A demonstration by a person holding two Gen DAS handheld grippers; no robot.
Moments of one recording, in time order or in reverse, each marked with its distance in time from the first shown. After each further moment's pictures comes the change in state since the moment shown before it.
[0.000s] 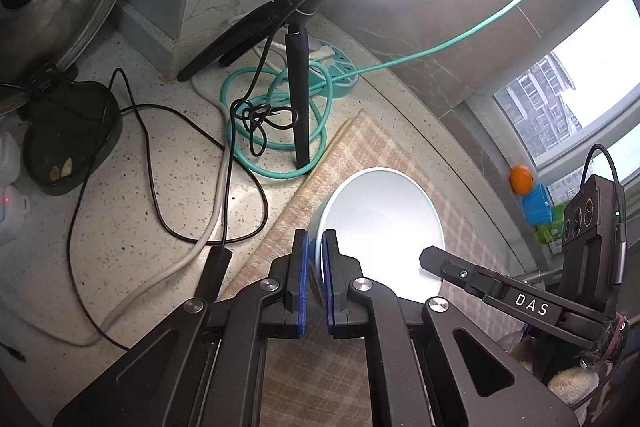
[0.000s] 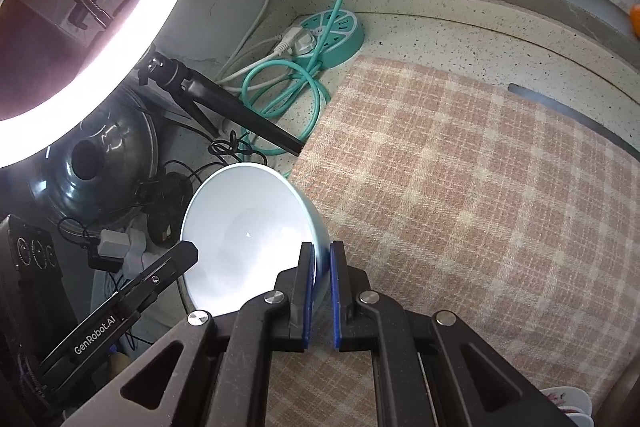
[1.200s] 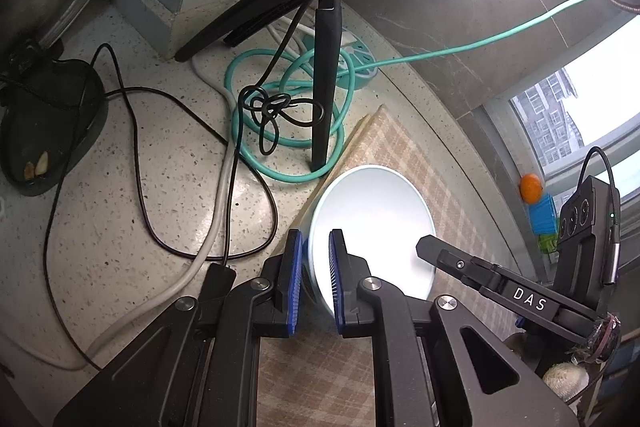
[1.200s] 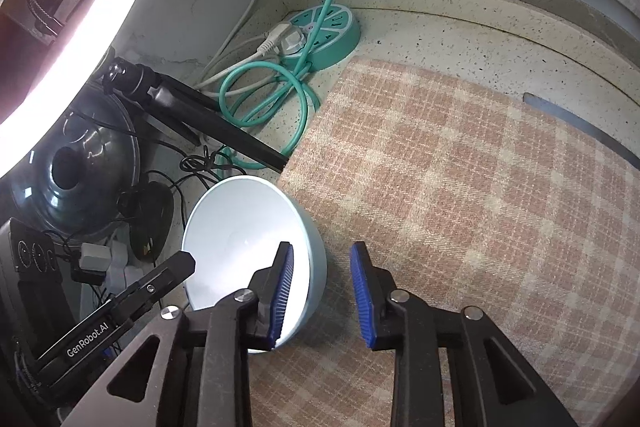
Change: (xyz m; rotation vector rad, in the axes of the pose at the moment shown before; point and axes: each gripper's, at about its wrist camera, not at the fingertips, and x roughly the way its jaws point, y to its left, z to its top) left arm 0.039 0.019 0.012 -0.056 0.049 -0.007; right arm 0.041 -0.009 0.023 -0.013 0.022 -0.026
